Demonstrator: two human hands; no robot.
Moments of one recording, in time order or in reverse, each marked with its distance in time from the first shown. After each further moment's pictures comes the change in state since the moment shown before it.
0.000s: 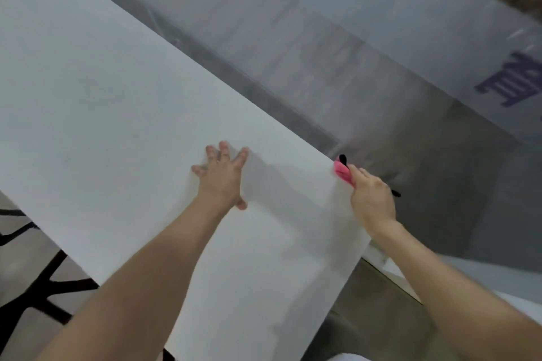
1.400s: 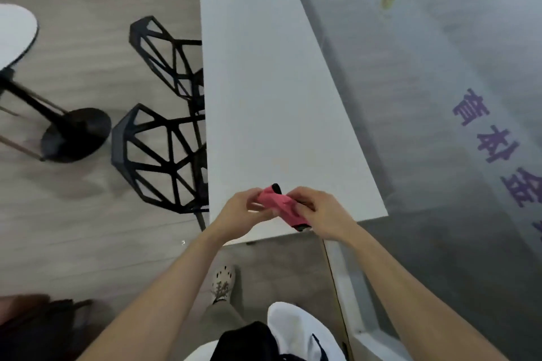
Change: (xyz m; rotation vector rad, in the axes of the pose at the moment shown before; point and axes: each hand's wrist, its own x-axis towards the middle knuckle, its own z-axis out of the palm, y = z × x) left_hand -0.357 0.132 0.100 -1.432 0.381 -0.248; right_hand -0.182 -0.017 -0.124 0.344 -0.717 -0.918
